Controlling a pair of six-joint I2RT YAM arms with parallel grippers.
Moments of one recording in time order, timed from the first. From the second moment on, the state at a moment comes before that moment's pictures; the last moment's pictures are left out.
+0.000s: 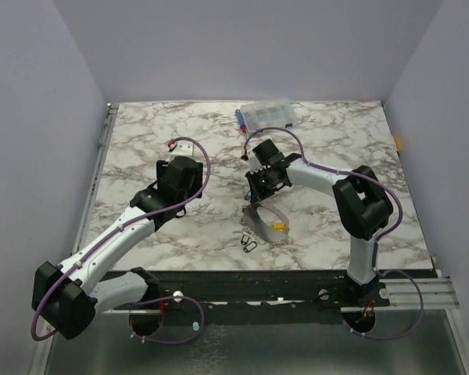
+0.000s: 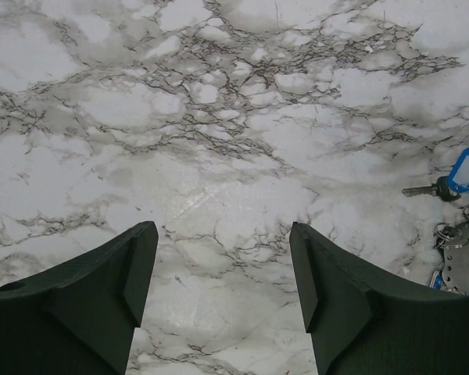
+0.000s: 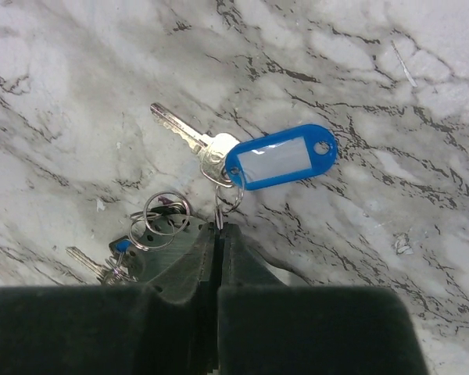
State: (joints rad) left arm -0.59 1.09 0.87 -0.46 -0.51 -0.28; right arm 0.63 1.95 1.32 -0.48 -0.28 0.11
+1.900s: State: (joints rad) left arm -0.59 0.38 0.39 0.30 0.53 -0.18; right arm 0.82 0.86 0.75 -0.05 -0.59 -0.37
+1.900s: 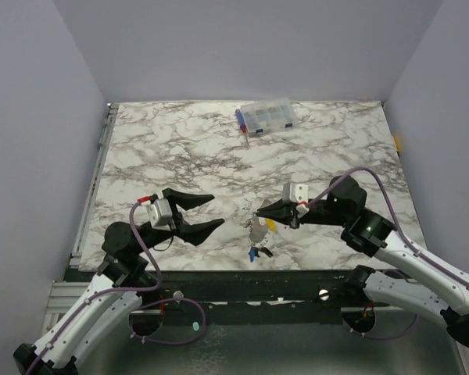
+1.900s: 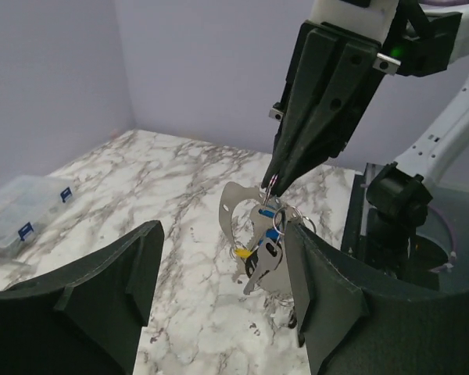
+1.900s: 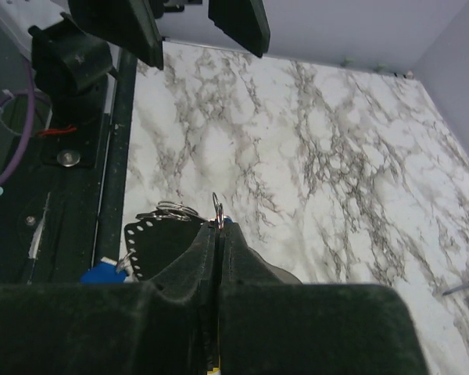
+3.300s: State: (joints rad) left arm -0.84 0.72 0.36 0.90 0.68 -0.35; right arm 0.82 0.81 0.78 0.11 -0.95 -0.14
